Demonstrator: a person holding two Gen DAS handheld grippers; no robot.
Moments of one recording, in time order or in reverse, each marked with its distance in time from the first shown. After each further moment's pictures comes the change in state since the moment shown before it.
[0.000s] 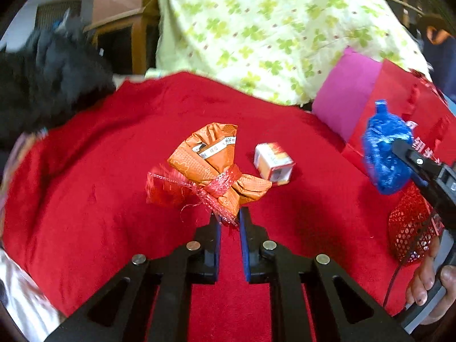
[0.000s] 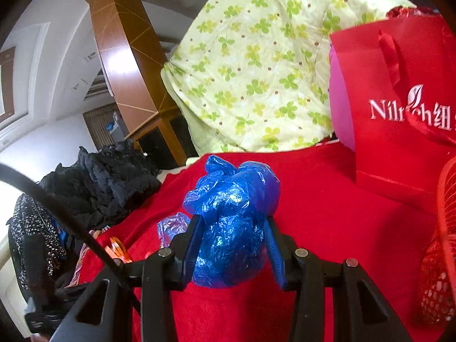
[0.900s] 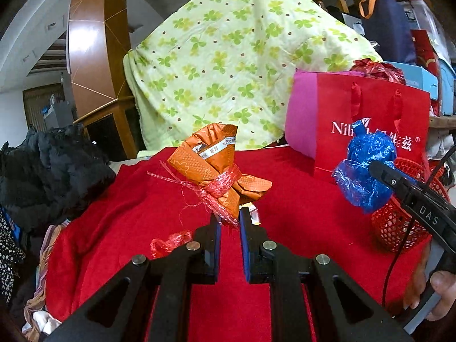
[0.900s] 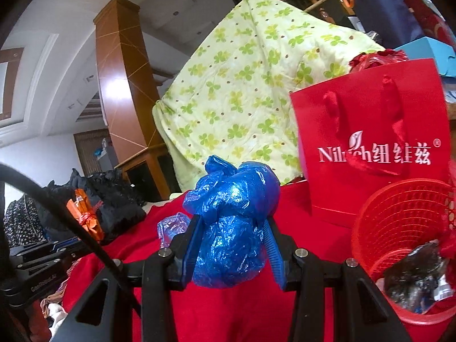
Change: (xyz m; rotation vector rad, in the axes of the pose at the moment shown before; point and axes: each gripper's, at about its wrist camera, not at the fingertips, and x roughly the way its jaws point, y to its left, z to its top) left arm -0.086 -0.087 0.012 0.281 -0.250 0.063; right arm -0.096 -0.023 -0.009 -0.030 -0.199 -0.094
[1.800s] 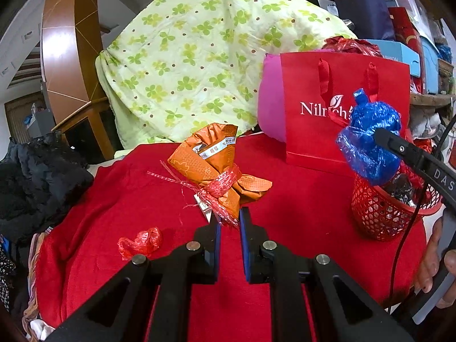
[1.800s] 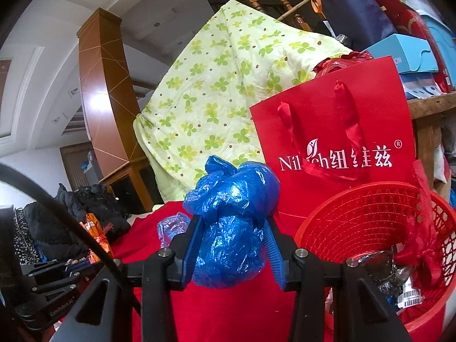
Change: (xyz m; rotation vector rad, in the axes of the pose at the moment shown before) left arm 0.017 -0.056 -0.007 0.081 0.048 -0.077; right arm -0.030 -0.054 0.011 0.045 -0.040 -0.066
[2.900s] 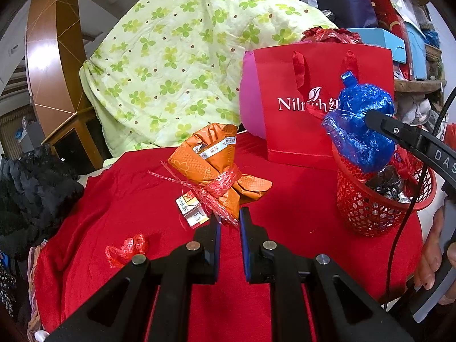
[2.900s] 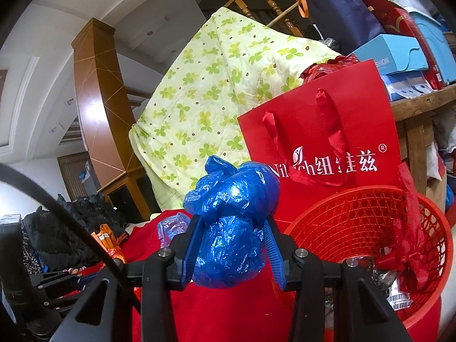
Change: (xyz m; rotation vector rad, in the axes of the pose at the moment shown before) left arm -0.002 -0.032 0.005 0.072 0.000 -0.035; right arm -0.027 -0.001 -0.002 0.040 -0.040 -0.025
